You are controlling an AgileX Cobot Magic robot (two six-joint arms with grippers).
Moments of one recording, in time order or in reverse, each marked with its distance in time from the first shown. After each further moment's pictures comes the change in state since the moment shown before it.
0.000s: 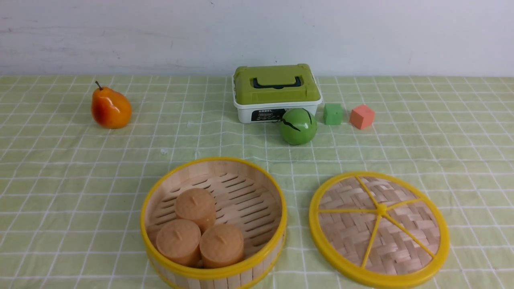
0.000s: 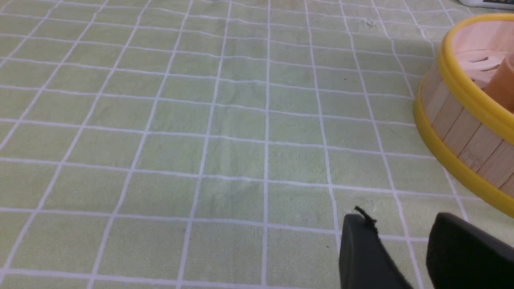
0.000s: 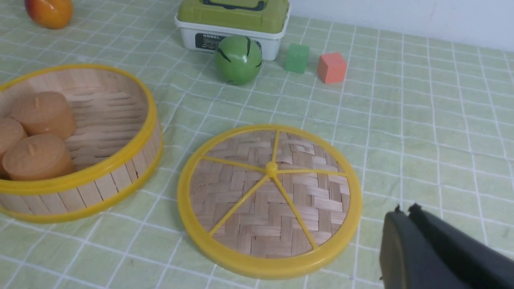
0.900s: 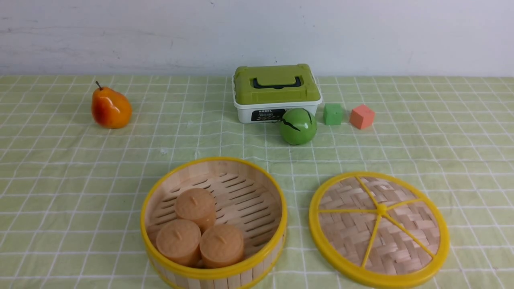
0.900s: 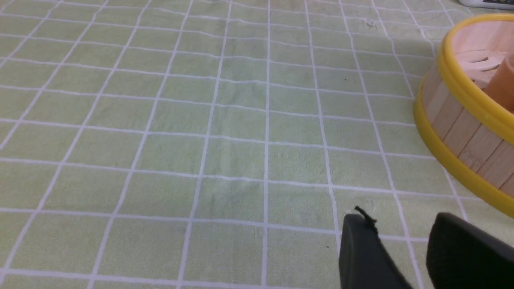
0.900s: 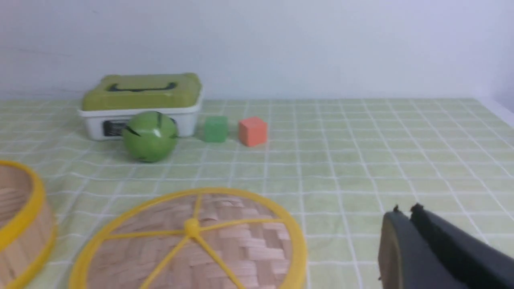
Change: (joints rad) right arm -0.321 -0.260 0.571 0.072 -0.605 -0.009; left arm 0.000 0.000 0.000 0.000 0.000 0.000
